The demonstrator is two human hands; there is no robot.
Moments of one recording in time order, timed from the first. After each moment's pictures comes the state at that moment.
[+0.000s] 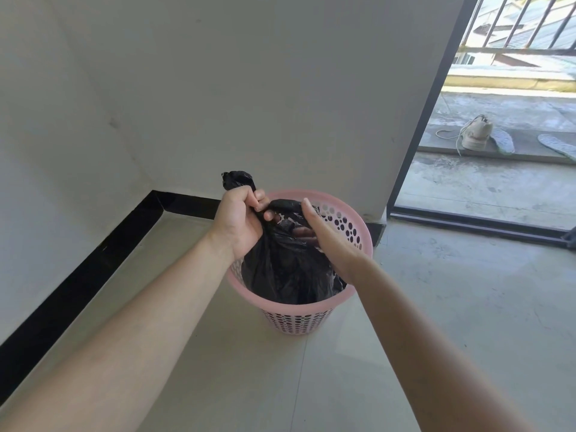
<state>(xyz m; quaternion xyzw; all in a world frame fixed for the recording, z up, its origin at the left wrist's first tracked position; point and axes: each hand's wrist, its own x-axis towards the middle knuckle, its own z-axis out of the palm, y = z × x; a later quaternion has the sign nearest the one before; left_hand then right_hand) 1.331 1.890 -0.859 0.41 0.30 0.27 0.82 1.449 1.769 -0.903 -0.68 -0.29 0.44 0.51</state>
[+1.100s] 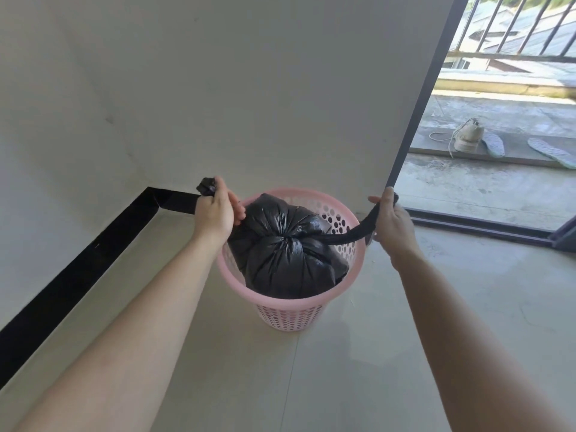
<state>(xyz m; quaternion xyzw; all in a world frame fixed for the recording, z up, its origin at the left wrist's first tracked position) 1.317 1.910 -0.881 0.61 0.46 0.39 0.52 1.529 1.715 -0.910 -0.80 -0.17 0.20 0.55</state>
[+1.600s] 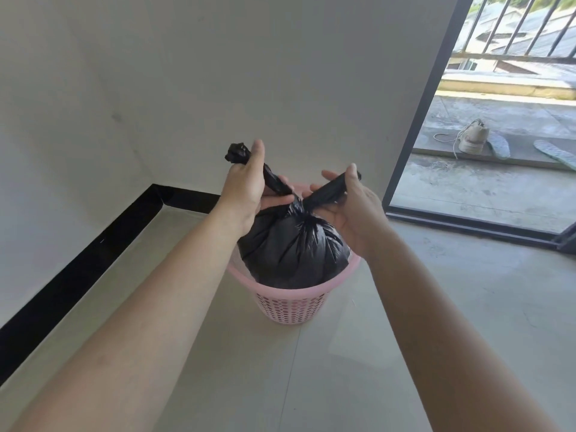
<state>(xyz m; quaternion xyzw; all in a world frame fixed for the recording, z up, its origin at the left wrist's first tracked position) 1.346 1.864 -0.818 0.54 0.34 0.32 0.70 1.465 1.753 -0.854 -0.51 -0.13 0.40 0.75</state>
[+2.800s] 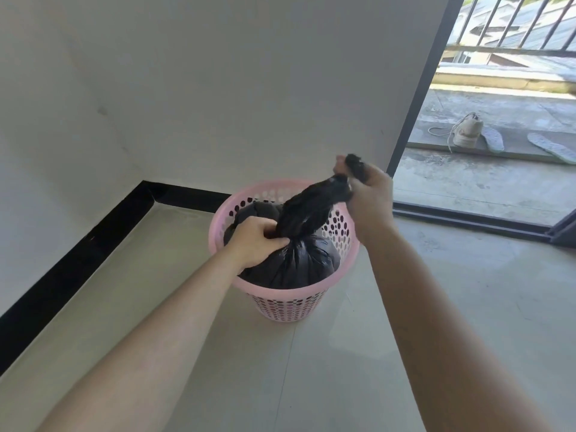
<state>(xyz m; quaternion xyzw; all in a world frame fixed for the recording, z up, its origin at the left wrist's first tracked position) 1.332 1.869 -0.920 0.82 0.34 0.11 0.44 1.484 1.748 -0.858 -0.65 -0.23 0.16 0.71</state>
